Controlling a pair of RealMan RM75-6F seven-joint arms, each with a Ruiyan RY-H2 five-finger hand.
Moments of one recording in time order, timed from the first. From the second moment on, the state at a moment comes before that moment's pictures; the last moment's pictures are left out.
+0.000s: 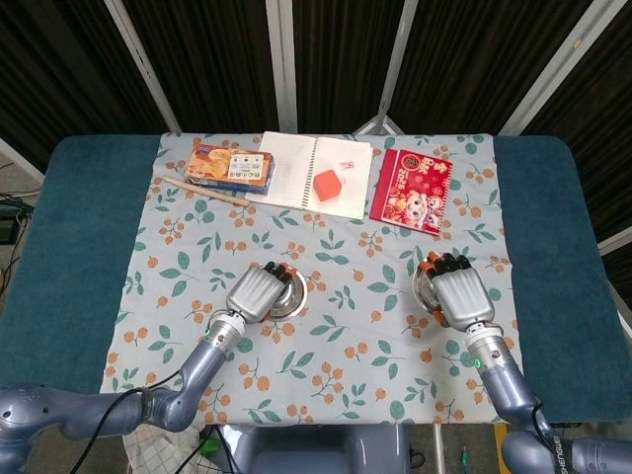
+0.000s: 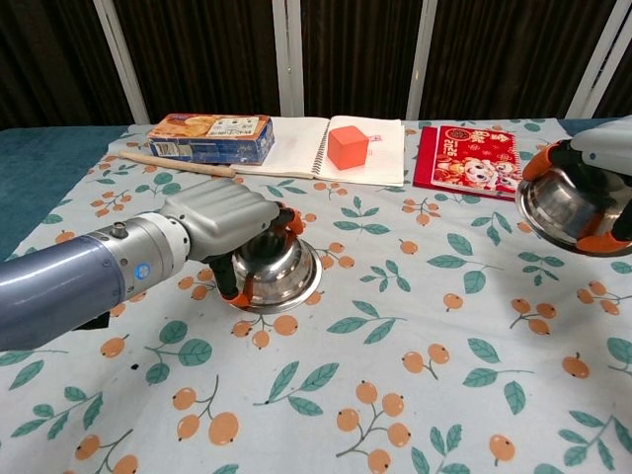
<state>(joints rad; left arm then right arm) -0.85 -1.79 -0.14 -1.39 0.94 0.98 0.93 0.66 -1.22 0.06 -1.90 -0.88 1.17 -0.77</state>
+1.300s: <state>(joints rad) -0.68 -1.78 -0.07 -1.00 1.68 1.62 -0.18 0.51 -1.05 0.21 -1.96 -1.08 1.14 0.33</state>
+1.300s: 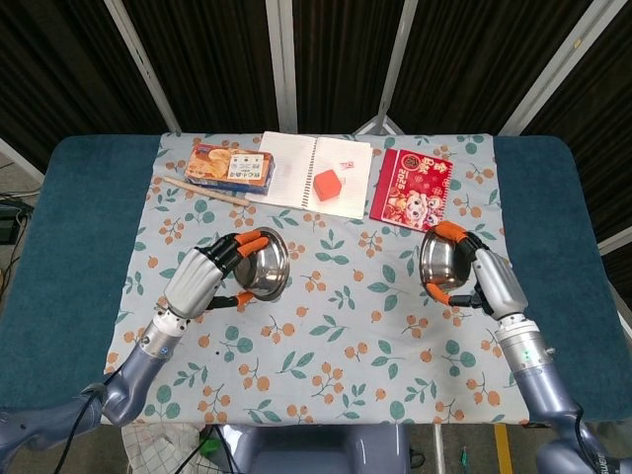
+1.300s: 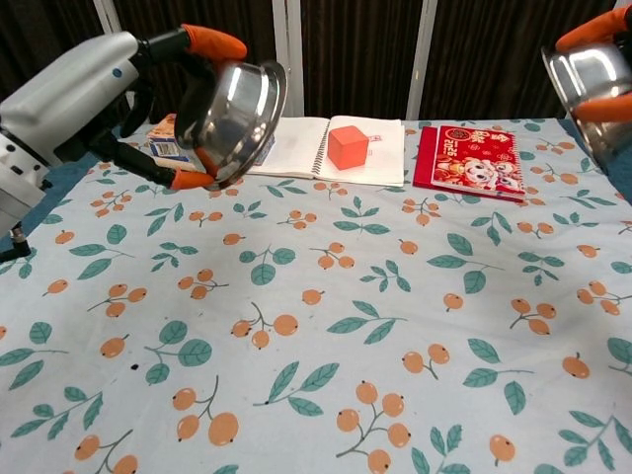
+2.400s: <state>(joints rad) -0.73 -1.90 -0.08 -0.92 1.82 1.76 -0.20 0.50 -0.93 0.42 -2.09 -1.19 0.55 1.37</state>
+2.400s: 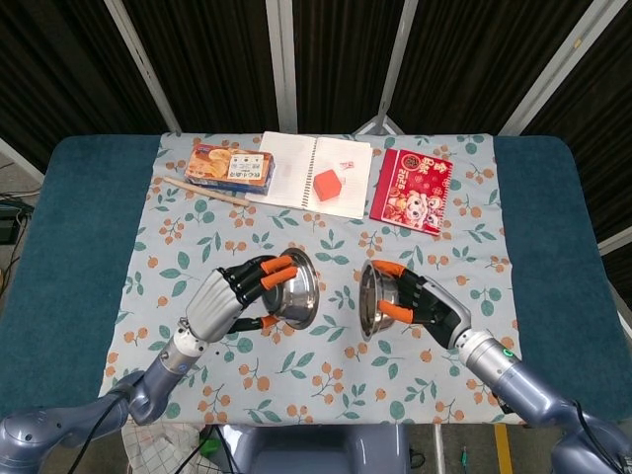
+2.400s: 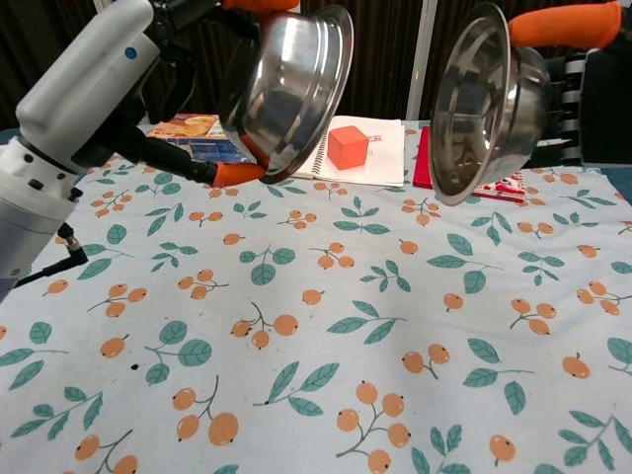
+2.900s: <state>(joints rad) -0.77 -1.94 -0.09 -0.97 1.85 1.72 -0.15 0.60 -1.00 0.40 -2.24 -0.91 0.66 1.13</state>
